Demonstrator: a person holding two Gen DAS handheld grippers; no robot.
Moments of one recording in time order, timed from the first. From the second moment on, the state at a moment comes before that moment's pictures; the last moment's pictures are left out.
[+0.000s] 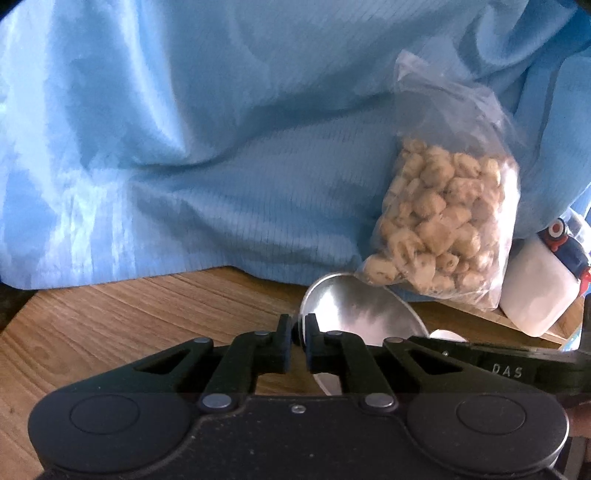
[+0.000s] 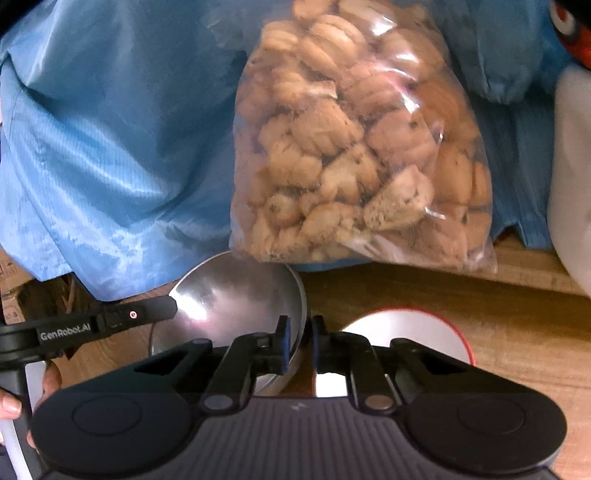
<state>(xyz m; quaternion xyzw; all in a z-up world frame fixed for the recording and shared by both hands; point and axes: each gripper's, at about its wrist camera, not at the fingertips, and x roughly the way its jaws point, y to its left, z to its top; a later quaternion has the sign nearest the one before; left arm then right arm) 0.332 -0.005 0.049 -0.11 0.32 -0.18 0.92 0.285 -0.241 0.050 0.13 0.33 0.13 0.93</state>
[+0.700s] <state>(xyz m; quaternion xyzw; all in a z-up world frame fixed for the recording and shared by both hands) 0.278 -0.012 0.089 -0.10 0.27 -0.18 0.94 0.244 -0.261 0.055 0.21 0.32 0.13 0.91</state>
